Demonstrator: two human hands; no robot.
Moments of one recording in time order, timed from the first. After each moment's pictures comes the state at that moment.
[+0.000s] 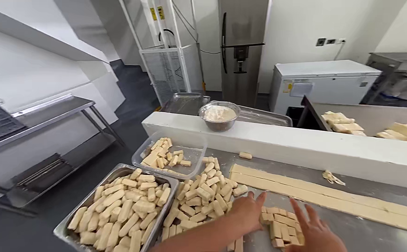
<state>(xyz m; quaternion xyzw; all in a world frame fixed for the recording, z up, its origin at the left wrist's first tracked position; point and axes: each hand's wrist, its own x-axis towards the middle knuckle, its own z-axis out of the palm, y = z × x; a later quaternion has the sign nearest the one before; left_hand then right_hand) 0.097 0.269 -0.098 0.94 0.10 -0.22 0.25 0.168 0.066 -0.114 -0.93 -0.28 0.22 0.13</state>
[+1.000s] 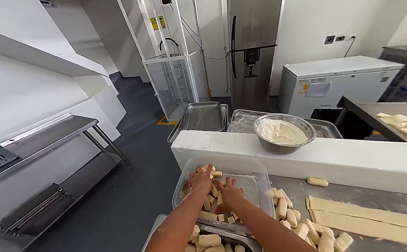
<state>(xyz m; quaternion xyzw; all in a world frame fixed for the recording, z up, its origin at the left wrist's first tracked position) 0.080 0.722 -0.152 0.91 0.37 -0.16 0.11 0.122 0.601 -0.170 -0.86 -0.40 0.30 0.03</state>
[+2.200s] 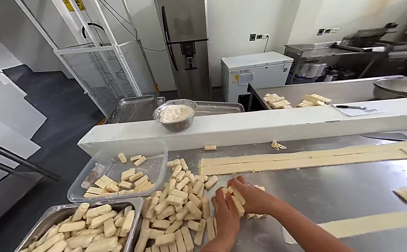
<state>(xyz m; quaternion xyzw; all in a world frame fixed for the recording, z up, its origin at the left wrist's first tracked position) 0.067 0.218 -0.155 0.79 0.29 0.06 0.53 0.175 0.120 -0.110 -0.82 -0.41 0.32 0.23</state>
